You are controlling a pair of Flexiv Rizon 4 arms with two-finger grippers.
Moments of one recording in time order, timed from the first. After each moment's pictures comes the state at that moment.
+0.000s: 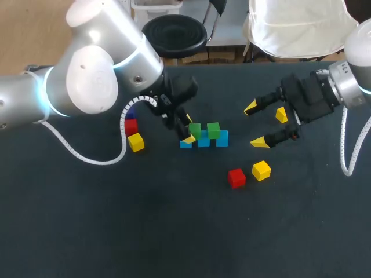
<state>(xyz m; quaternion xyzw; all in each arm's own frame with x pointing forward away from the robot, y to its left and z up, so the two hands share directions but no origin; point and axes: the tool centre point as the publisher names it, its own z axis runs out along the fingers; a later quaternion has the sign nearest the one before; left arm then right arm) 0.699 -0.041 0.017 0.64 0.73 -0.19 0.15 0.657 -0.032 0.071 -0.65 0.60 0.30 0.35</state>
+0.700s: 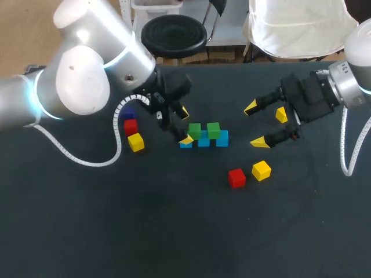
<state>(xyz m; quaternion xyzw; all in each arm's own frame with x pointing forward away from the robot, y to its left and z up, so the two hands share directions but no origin) 0.697 -0.032 0.030 0.64 0.72 -0.20 0.17 0.657 -0.032 0.071 -0.65 0.60 0.30 0.35</state>
